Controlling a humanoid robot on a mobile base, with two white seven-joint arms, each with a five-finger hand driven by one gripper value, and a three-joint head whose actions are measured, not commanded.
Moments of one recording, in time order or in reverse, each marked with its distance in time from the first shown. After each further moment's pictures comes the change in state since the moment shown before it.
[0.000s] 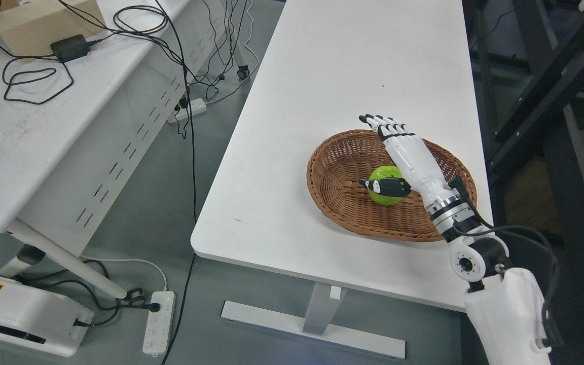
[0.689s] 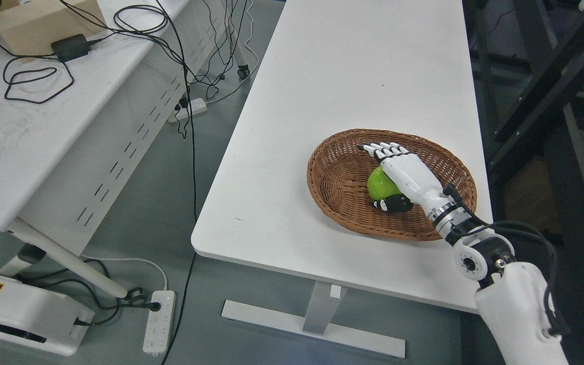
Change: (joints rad) left arm 0.000 0.000 0.000 0.000 0.000 0.000 0.000; right arm -0.052 -0.073 0.078 0.122 0.067 -0.003 0.041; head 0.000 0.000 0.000
